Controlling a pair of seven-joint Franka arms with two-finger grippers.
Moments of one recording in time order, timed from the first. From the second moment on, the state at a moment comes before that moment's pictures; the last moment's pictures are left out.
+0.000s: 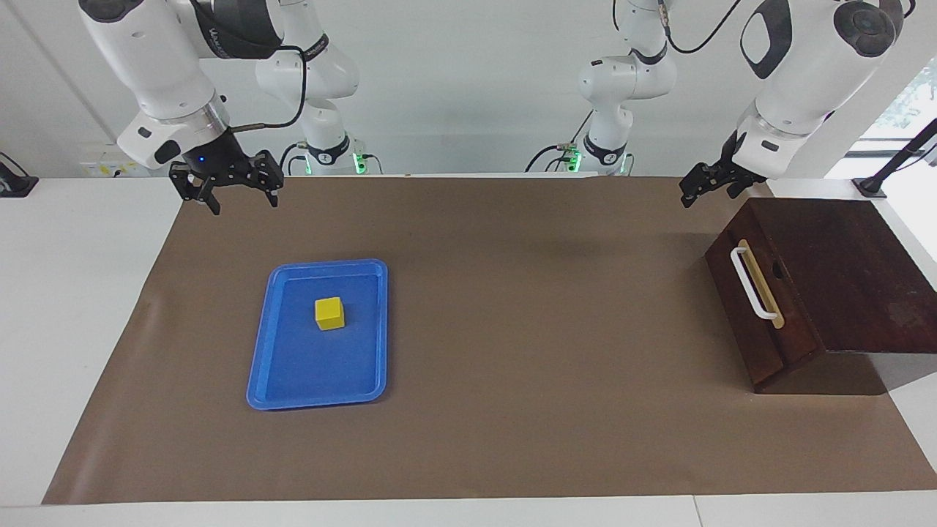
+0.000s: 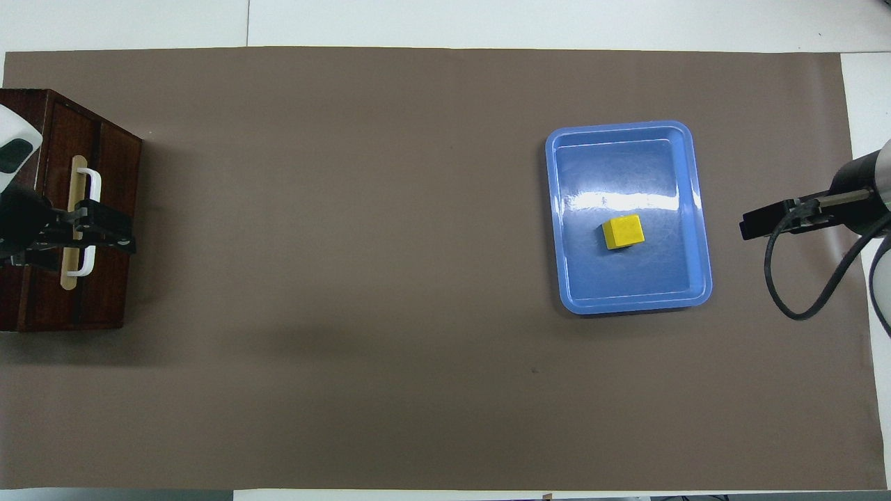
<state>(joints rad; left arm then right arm) 0.02 -0.04 -0.10 -1.68 -0.02 1.50 -0.21 -0.04 -0.04 0.06 -1.68 0.02 1.61 -0.13</state>
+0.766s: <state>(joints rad) 0.02 -0.04 -0.10 -1.68 -0.02 1.50 -0.21 -0.04 -0.04 0.06 -1.68 0.02 1.61 -0.13</state>
